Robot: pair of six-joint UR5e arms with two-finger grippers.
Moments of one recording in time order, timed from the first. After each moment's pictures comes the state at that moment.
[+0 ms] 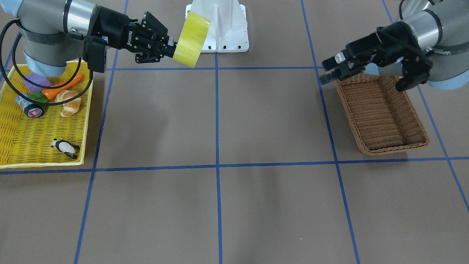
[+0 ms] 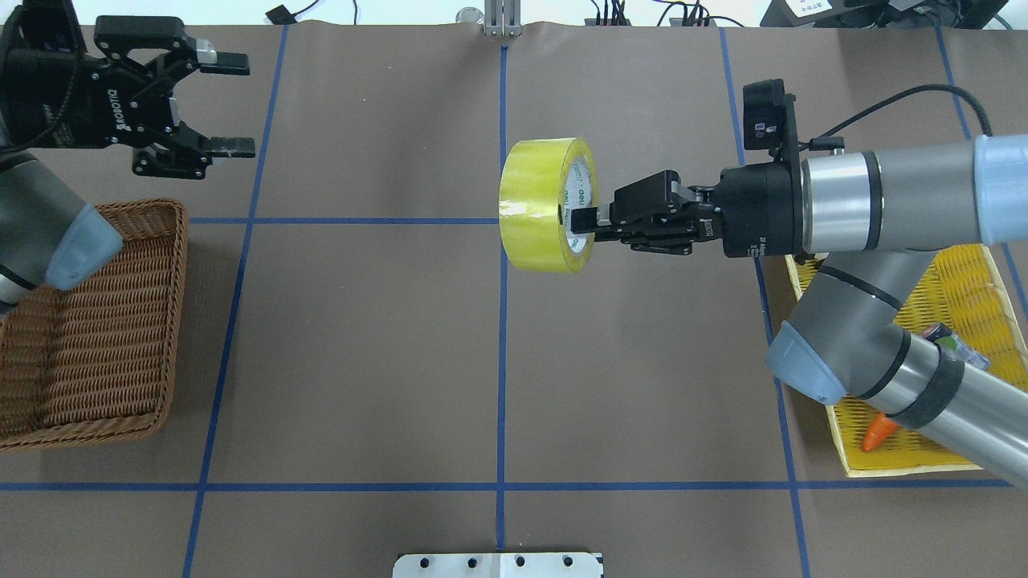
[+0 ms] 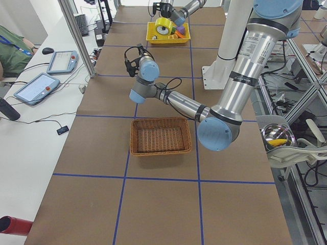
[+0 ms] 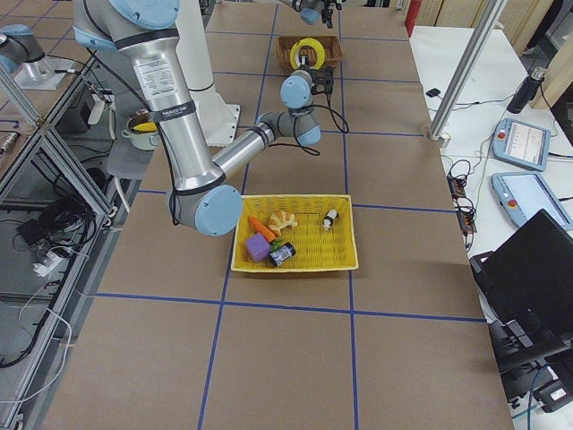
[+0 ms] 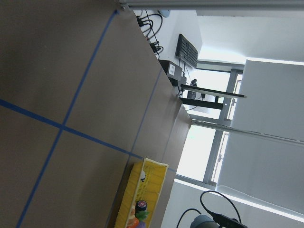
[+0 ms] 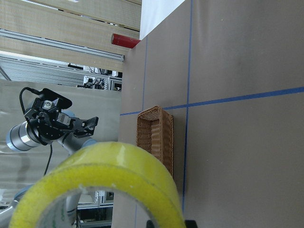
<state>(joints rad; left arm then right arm) -0.98 -1.98 -1.62 -3.29 -2.20 -2.30 0.72 -1.19 1.77 -0.09 2.11 1.80</state>
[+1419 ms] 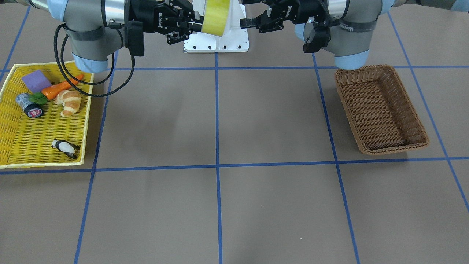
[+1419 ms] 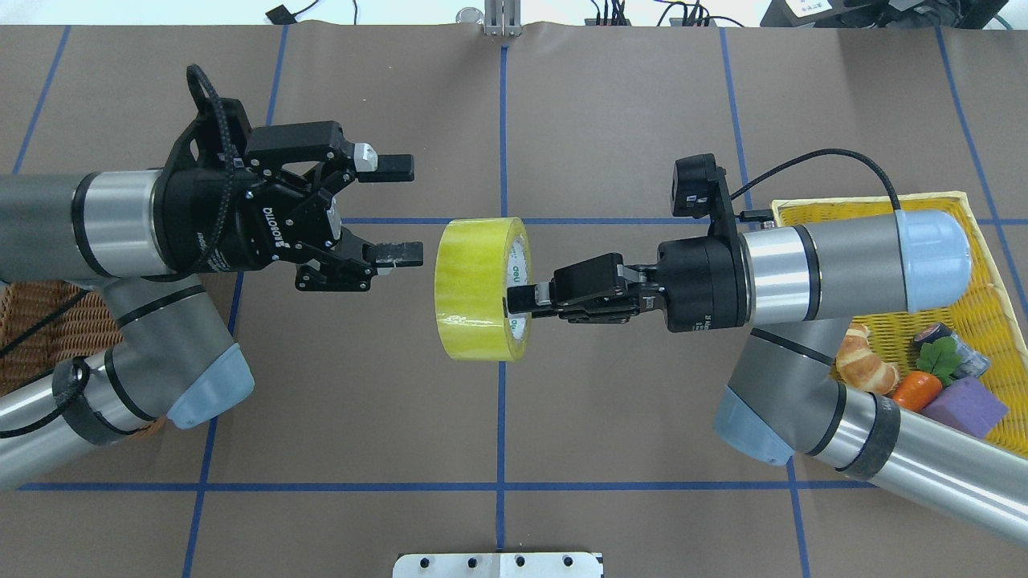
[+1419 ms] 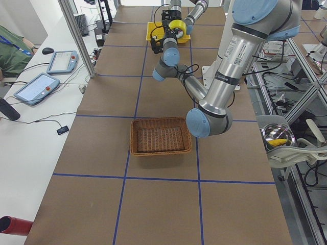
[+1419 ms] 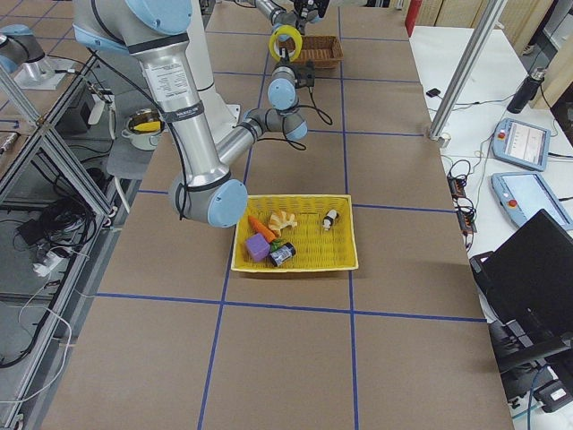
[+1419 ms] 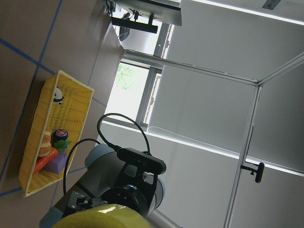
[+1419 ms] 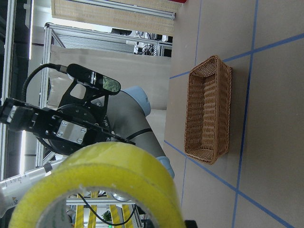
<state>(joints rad) -0.67 -2.04 -1.75 -3.30 -1.97 -2.31 0.59 -1.14 1.74 0.04 2.08 1.80</state>
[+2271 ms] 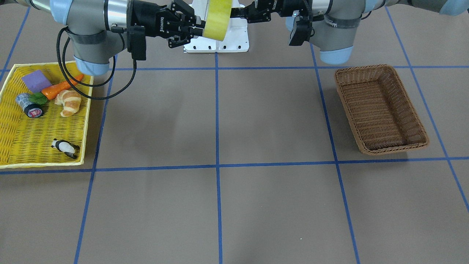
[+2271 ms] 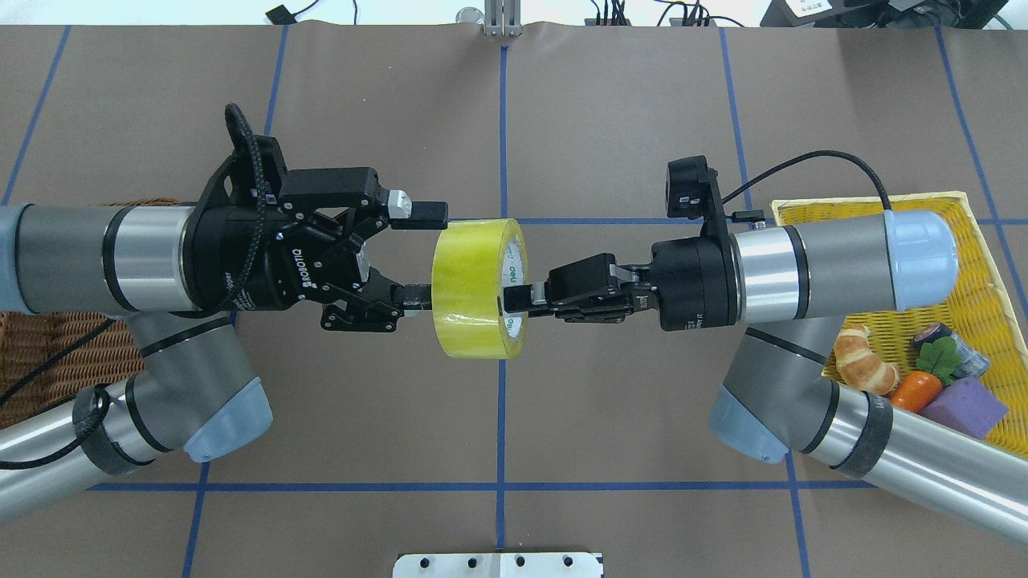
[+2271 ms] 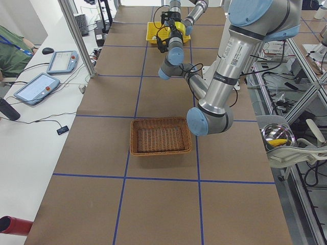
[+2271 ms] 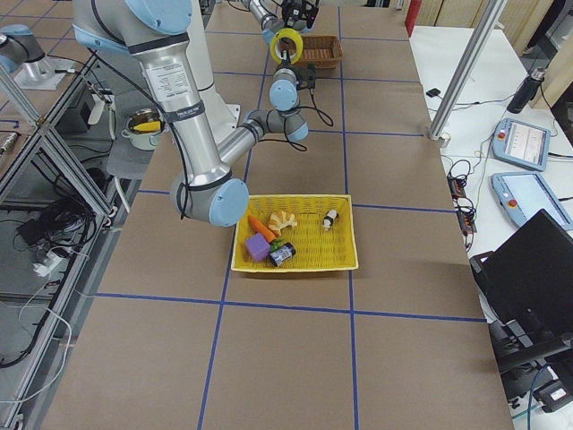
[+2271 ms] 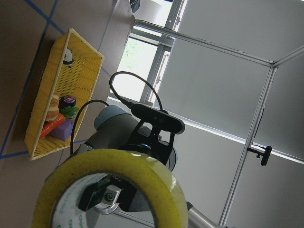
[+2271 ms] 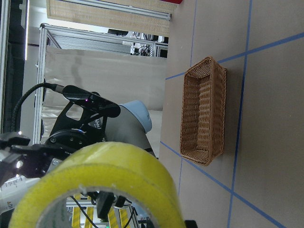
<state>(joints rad) -0.61 -2.06 -1.76 -3.29 -1.97 -2.31 0.58 -1.13 1.72 0.04 2.08 1.80</state>
